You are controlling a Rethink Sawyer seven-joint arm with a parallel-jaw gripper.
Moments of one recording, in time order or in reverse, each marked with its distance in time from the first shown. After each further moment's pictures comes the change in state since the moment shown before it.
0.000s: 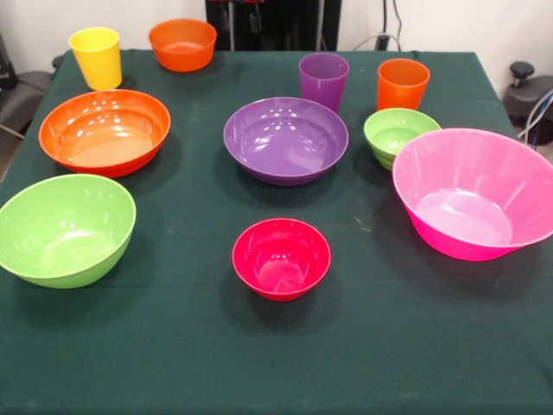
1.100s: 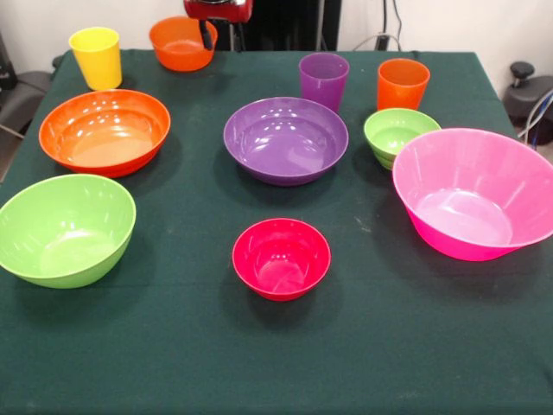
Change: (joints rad) arm -0.010 0.034 0.003 -0.089 -0.011 0.000 0.000
